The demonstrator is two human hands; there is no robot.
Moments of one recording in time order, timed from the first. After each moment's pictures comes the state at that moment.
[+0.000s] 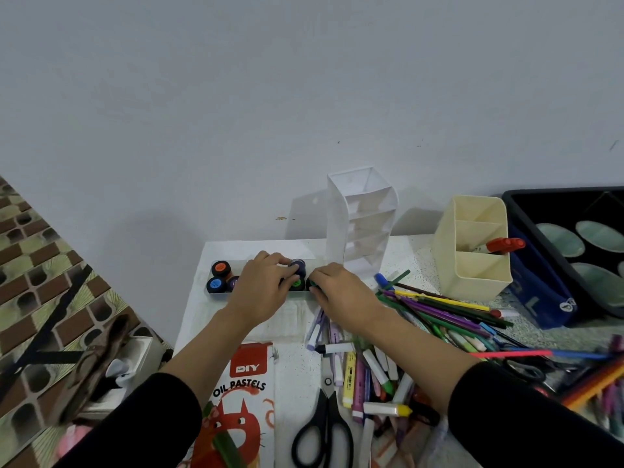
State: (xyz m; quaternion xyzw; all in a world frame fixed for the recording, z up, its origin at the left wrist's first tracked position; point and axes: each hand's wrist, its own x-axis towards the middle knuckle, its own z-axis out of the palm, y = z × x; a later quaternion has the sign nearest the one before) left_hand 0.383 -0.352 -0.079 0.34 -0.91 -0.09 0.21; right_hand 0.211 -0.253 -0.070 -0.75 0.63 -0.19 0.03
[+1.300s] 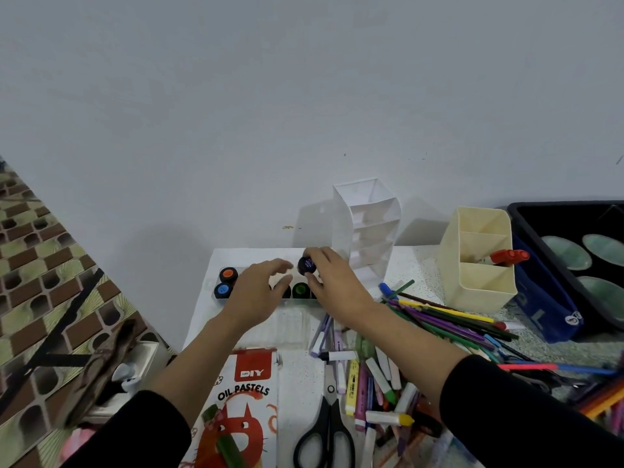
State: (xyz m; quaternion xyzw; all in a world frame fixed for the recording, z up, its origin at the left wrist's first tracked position) left_hand 0.395 -0.339 -0.050 0.45 -0.83 -0.27 0.22; right_hand 0.224 -0.273 -0.048 -0.69 0.64 -0.31 0.09
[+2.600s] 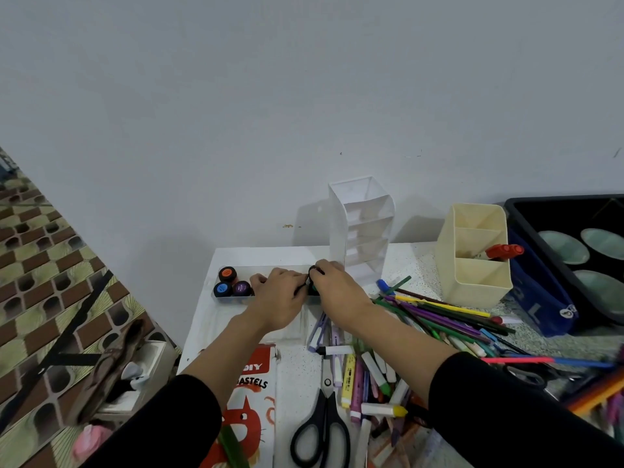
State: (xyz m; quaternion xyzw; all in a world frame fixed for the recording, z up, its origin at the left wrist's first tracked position) left_hand 0.367 -0.321 -0.060 0.42 -0.89 -0.17 0.06; right_hand 0.219 -0.265 -0.064 -0.73 0.67 -0.14 0.04
